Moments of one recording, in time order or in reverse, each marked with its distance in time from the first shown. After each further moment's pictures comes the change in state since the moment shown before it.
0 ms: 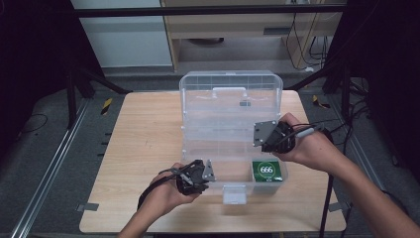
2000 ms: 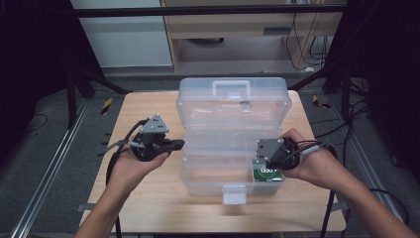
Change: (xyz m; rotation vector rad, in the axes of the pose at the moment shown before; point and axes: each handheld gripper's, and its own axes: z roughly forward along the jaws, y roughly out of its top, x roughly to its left) left arm 0.071 -0.036 -0.115 -0.422 0.108 -0.425; right arm 0.034 -0.009 -0.004 -0.019 0.019 -0.007
